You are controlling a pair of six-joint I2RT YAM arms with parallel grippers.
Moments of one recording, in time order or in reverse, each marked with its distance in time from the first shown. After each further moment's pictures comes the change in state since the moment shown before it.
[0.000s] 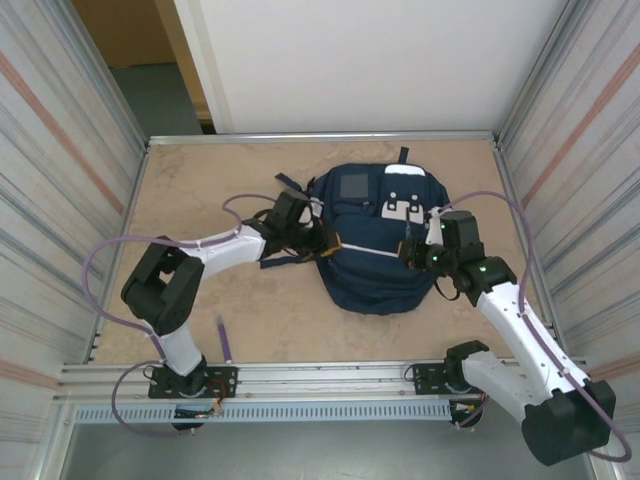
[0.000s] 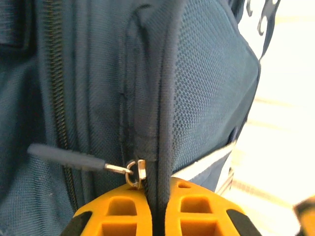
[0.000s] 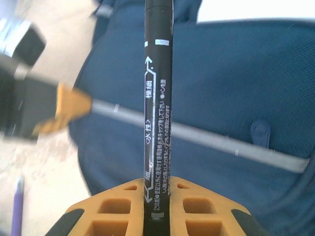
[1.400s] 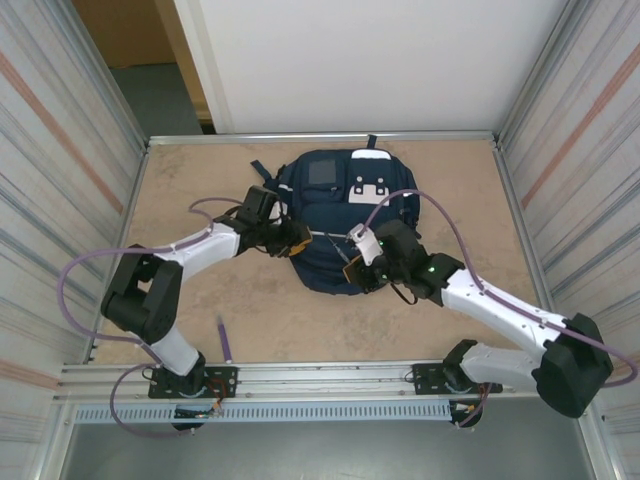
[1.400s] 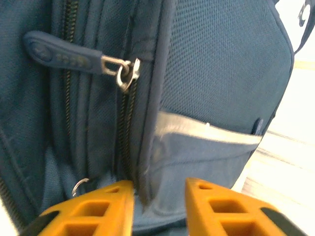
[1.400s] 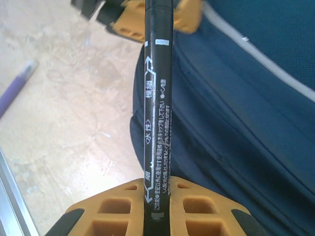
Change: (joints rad) left arm 0.100 -0.090 -0.065 -0.142 -0.020 0.023; right arm 0.397 0.235 0.019 0.211 0.050 -0.379
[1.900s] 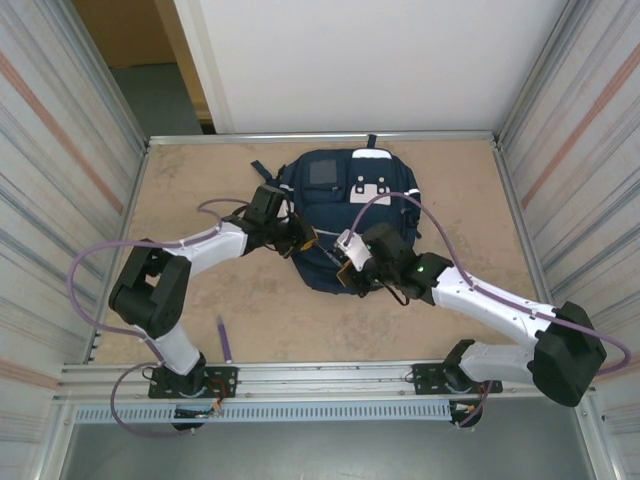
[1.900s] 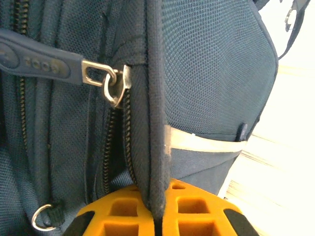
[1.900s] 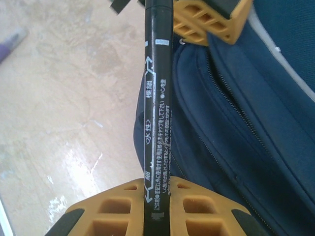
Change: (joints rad) left arm -0.032 0.031 0.014 0.077 0.005 -0.098; right arm 0.067 0.044 0.020 -0.008 0.071 -0.138
